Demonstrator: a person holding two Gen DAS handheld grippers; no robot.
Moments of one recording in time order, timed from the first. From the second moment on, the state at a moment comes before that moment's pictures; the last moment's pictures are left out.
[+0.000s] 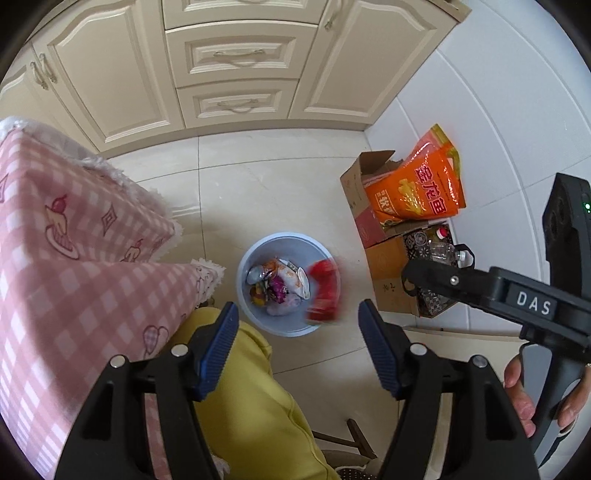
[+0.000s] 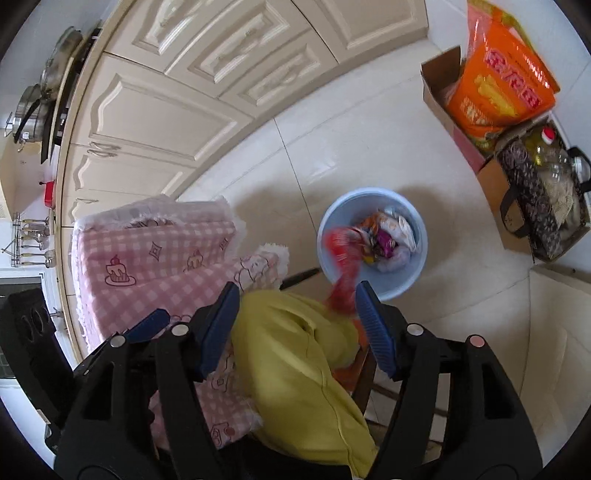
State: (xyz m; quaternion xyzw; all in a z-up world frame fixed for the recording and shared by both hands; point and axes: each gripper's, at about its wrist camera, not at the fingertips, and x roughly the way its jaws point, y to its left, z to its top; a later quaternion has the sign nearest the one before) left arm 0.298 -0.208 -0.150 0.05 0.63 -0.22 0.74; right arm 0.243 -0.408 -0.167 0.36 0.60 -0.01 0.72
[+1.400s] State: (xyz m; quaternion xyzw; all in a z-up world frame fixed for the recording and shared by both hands) left arm 0.132 -0.068 0.006 0.03 0.37 -0.18 0.91; right arm 0.088 -0.257 -0.004 0.18 0.36 0.01 0.92
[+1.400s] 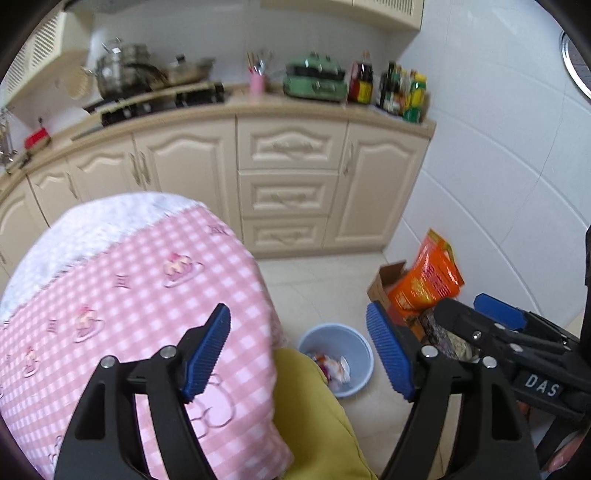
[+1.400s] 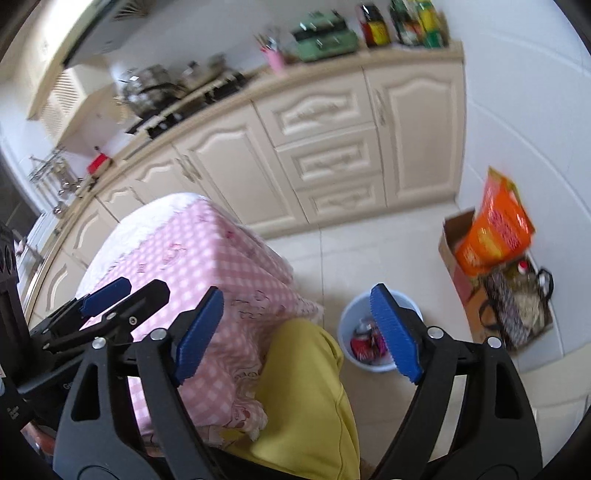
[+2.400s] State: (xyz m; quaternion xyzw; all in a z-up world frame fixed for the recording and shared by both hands) left arm 0.023 -0.011 0.059 0.00 0.19 -0.08 0.98; right arm 0.017 -0.211 0.030 0.09 0.22 0.08 0.97
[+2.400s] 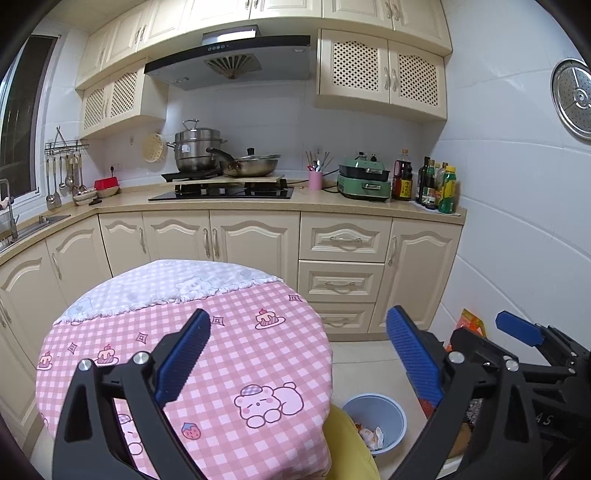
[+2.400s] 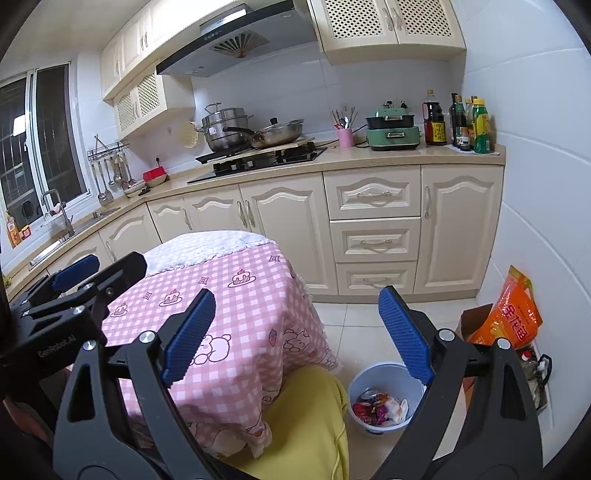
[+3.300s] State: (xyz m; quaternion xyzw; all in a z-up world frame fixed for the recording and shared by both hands) left arm 0.024 -0.008 0.051 0.00 0.20 -0.08 0.98; right arm 0.014 -0.213 0.028 0.11 0.22 0.09 0.96
